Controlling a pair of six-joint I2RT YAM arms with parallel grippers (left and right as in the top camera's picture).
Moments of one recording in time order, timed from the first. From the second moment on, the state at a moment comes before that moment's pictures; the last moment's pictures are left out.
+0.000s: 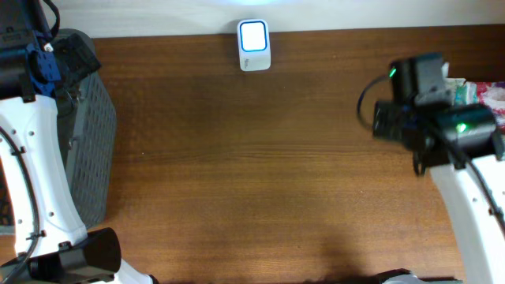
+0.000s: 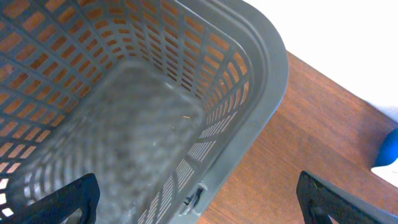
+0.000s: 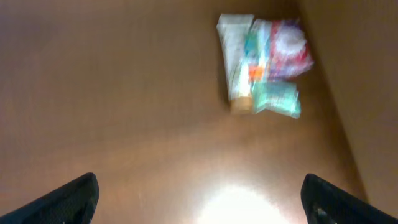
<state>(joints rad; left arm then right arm) 0.19 1.78 2.20 -1.33 -0.22 -0.39 0.20 1.37 1.62 -1.39 0.48 0.23</state>
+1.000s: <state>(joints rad) 0.19 1.78 2.20 -1.33 -0.22 -0.39 0.25 1.23 1.61 -1.52 0.11 0.23</state>
